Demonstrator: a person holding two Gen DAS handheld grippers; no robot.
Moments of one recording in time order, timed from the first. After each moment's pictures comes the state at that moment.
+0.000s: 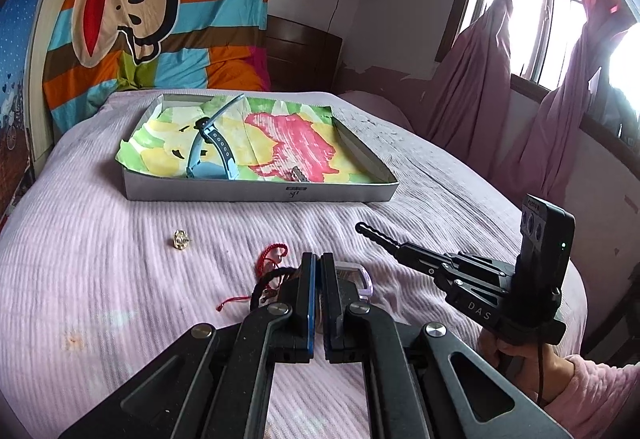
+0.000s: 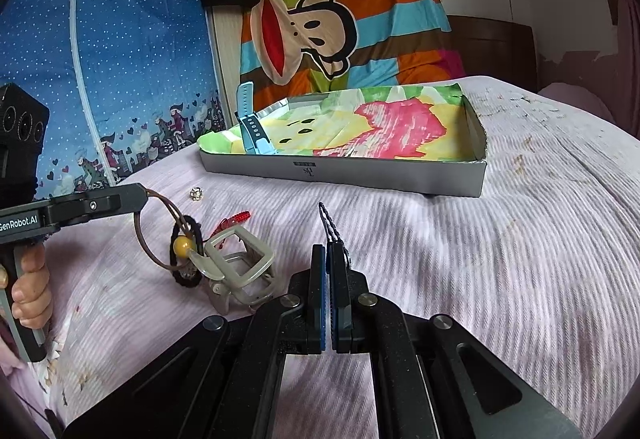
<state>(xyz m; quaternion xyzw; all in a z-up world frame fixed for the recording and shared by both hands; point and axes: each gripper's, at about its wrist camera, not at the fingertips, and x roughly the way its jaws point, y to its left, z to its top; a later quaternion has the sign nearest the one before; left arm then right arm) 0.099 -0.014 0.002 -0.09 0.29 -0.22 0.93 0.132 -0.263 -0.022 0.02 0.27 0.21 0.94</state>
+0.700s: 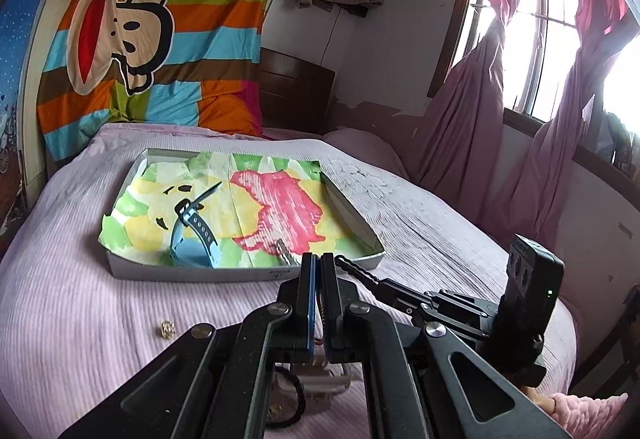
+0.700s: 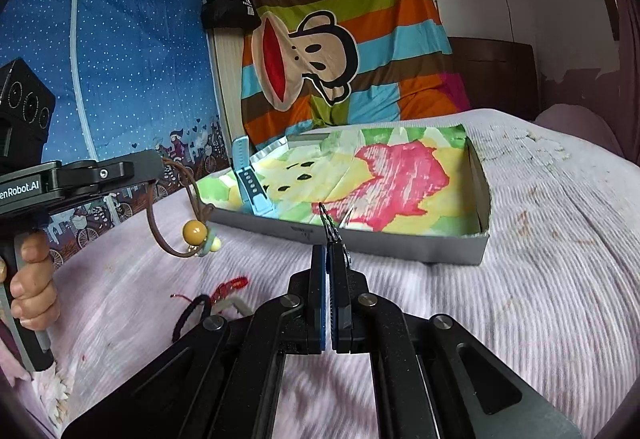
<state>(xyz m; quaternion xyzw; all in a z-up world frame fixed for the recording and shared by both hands) 0.138 -0.022 0.052 -0.11 0.23 -0.23 0.94 0.166 -0.258 0.014 0.02 0.22 0.21 0.95</state>
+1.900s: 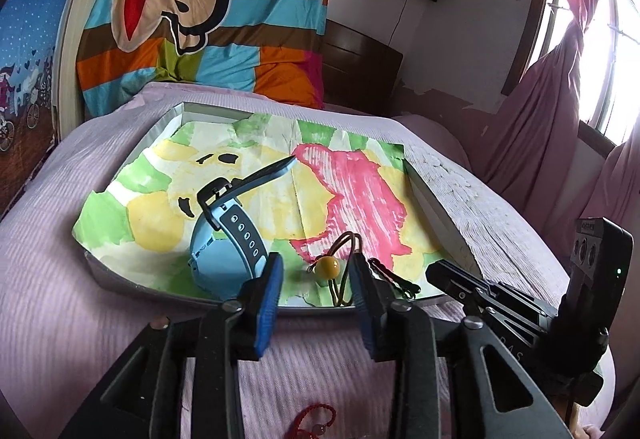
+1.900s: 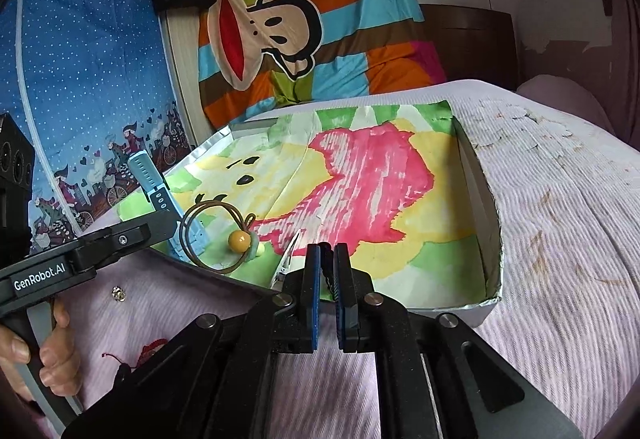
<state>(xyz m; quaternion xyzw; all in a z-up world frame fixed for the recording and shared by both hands) 0.222 -0.023 0.004 -0.15 0.28 -0.13 0.94 0.251 -0.248 -0.004 0.04 0.28 0.15 0.95</state>
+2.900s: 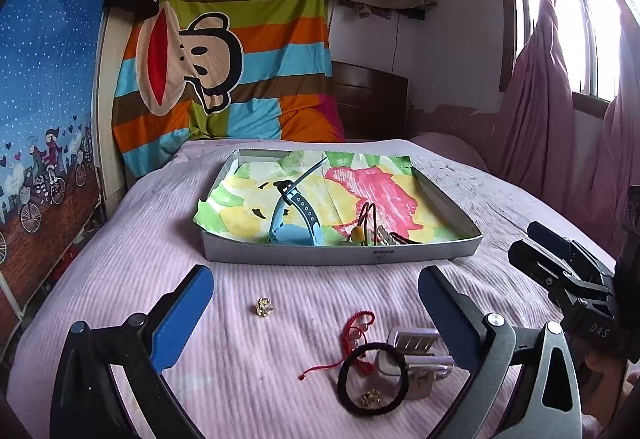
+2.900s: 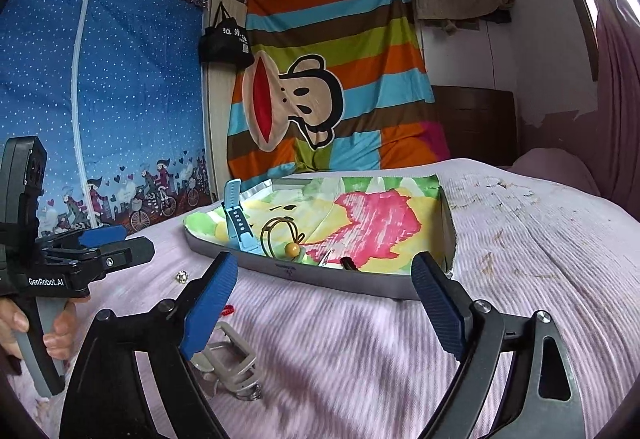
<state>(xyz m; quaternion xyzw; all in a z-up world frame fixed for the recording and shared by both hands) 0.113 -0.002 0.015 -0.05 0.21 -0.07 0.97 0.121 -0.271 0.031 0.01 0.14 0.17 0.98</state>
